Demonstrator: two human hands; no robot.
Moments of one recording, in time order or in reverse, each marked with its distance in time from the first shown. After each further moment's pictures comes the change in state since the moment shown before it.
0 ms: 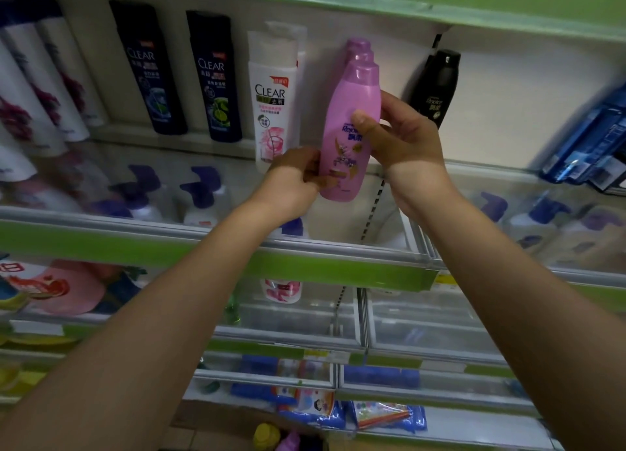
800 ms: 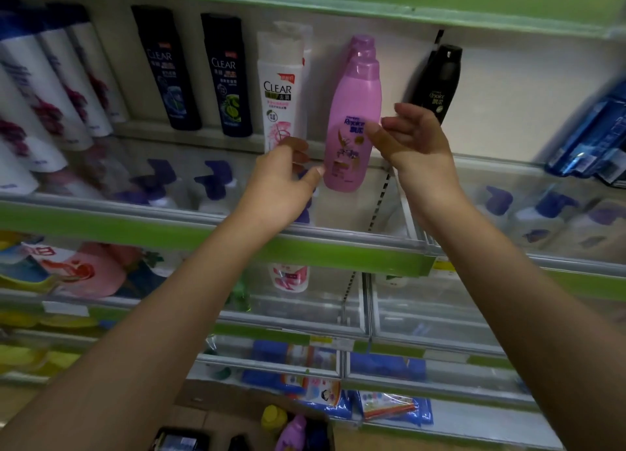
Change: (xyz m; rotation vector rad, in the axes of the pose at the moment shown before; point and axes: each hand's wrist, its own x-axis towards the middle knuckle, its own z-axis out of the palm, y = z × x) left_hand -0.046 0.025 -0.011 0.224 0.282 -0.096; right_hand -0.027 -0.004 -0.009 -0.066 0.177 0.120
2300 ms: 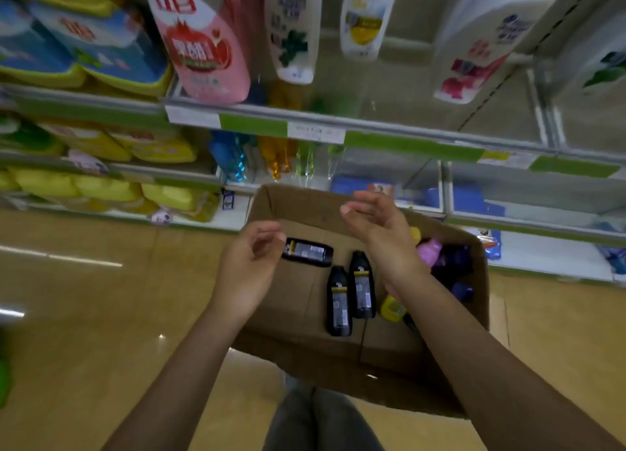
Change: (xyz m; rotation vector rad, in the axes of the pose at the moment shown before) left_hand -0.303 -0.349 -0.146 -0.243 -0.150 -0.637; right_hand -0.353 0.191 0.250 -0.068 -0.113 0.739
